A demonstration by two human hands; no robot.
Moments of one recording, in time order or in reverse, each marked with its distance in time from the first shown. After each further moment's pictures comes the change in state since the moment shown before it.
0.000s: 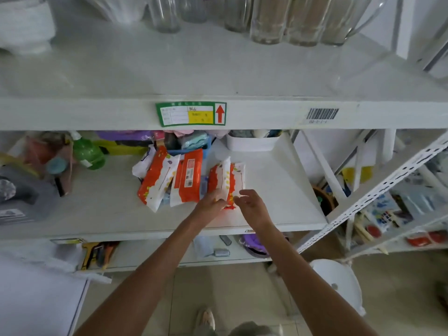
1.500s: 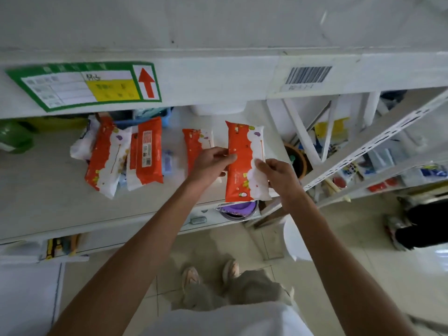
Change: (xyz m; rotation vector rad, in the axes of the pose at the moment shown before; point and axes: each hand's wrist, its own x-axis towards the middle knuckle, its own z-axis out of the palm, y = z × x) left_hand 0.055 0.061 0.057 -0.238 -0.072 0.063; right_hand 0.010 0.005 -0.126 0.082 0.125 0.102
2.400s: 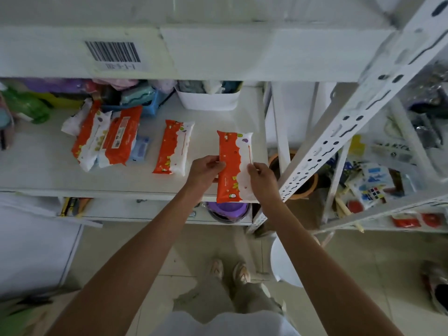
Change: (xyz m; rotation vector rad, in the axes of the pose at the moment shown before) left_hand 0.033 -0.025 0.158 -0.023 0.355 -0.109; right_hand 0.071 0.060 -0.103 -0.152 -0.137 -0.040
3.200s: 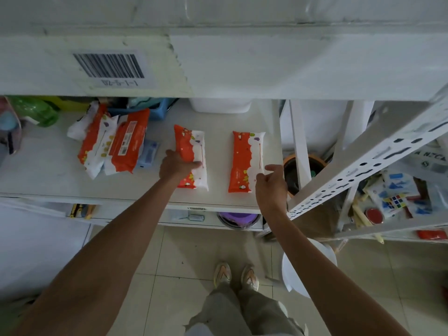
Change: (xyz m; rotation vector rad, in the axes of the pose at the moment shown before) left_hand 0.086 -0.012 -0.094 0.698 0.313 -0.240; right_hand 0.033 0.006 0.032 -0.049 0.222 -0.003
